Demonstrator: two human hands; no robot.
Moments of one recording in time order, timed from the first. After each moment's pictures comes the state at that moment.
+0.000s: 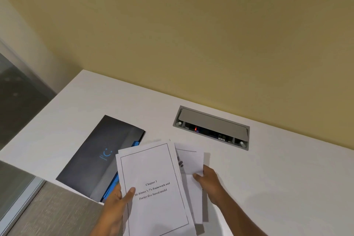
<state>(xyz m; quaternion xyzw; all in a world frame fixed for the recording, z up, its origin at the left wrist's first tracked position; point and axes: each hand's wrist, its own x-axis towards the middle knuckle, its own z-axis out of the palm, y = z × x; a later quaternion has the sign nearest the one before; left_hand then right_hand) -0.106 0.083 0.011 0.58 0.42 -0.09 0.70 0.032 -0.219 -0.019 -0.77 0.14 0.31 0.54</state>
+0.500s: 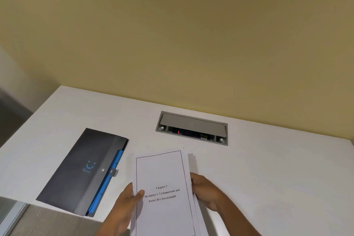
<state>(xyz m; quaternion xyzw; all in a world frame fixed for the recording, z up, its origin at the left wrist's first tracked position) -0.075 0.028 0.020 0.66 0.34 -0.24 0.62 -0.003 -0.257 0.040 -0.65 0.08 0.44 0.61</state>
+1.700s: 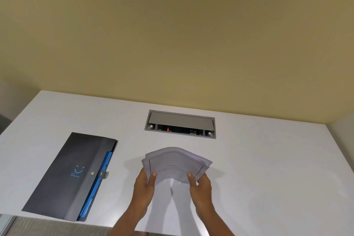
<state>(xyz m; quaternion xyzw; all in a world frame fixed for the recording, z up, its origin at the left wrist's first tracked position) -0.047 -0.056 0.058 0.70 0.23 -0.13 0.66 -0.054 -0.244 0.041 -0.71 0.27 0.07 0.64</state>
